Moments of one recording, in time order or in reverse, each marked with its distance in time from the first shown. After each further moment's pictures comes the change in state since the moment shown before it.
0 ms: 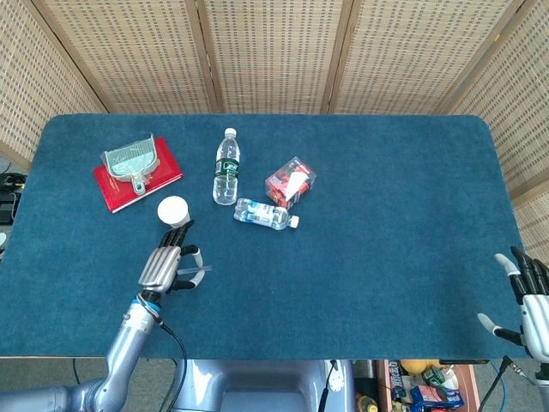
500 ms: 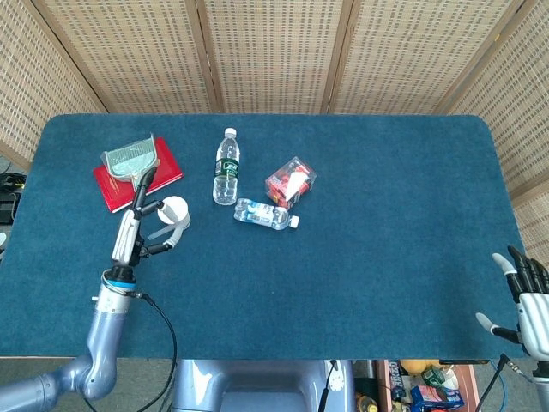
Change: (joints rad) left arm 0.008 0.030 -0.152 0.115 0.238 0.172 -0.685; right arm 0.012 -0.006 0.004 0.002 0.023 -0.030 -0.015
